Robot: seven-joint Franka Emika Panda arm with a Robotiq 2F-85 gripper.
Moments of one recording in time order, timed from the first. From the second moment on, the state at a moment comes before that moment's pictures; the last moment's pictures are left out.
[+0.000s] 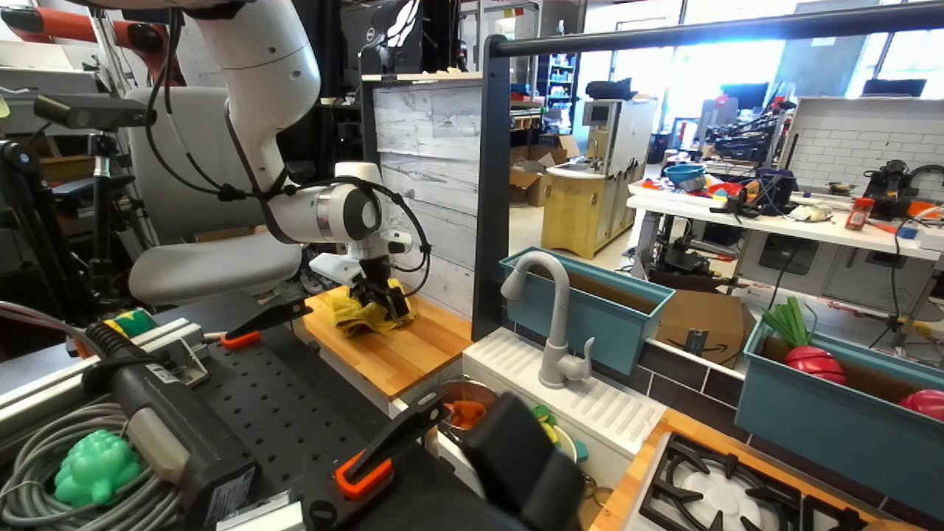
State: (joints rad) arm 0.55 1.22 -0.04 -1.48 -0.11 2.68 0.54
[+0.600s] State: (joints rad) arm 0.55 1.22 -0.04 -1.48 -0.11 2.68 0.54
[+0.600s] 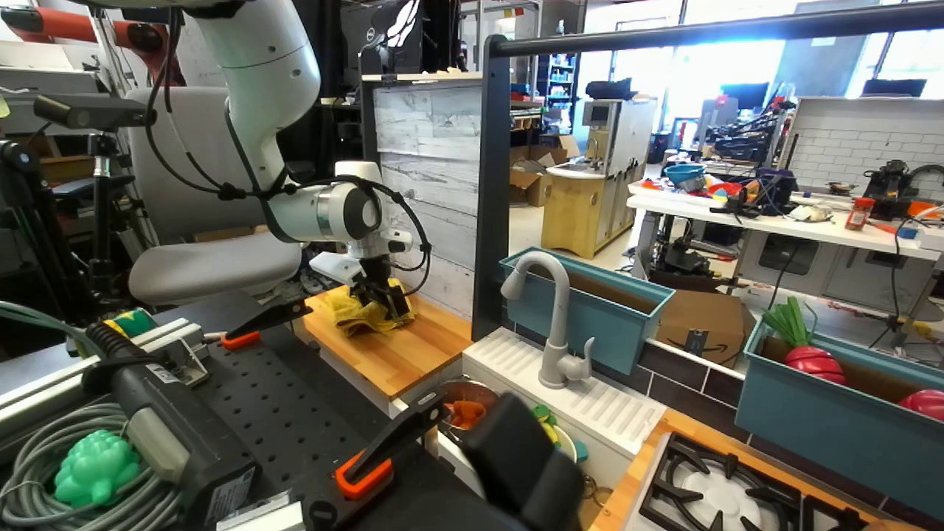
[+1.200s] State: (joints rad) arm 0.57 1.21 -0.05 -1.49 -0.11 2.71 0.53
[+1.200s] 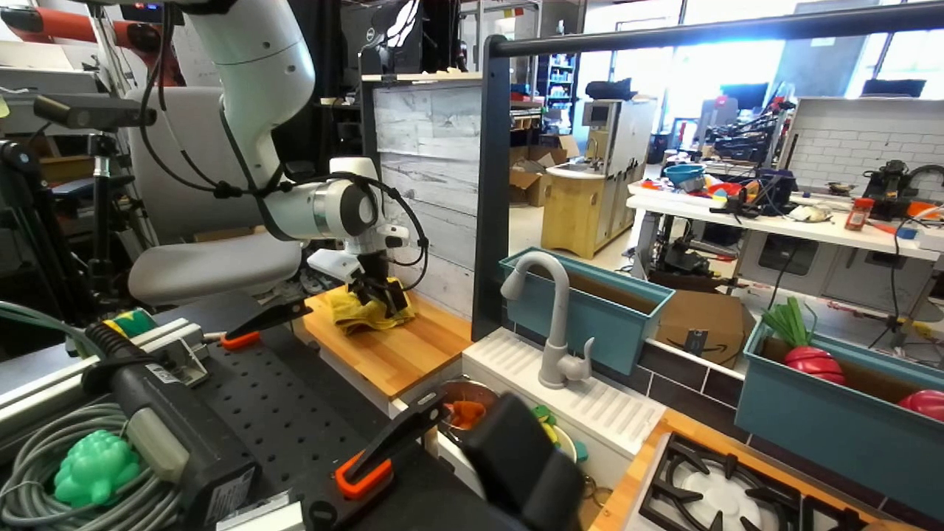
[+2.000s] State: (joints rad) arm 0.62 1.19 -0.04 -1.53 -0.11 2.77 0.45
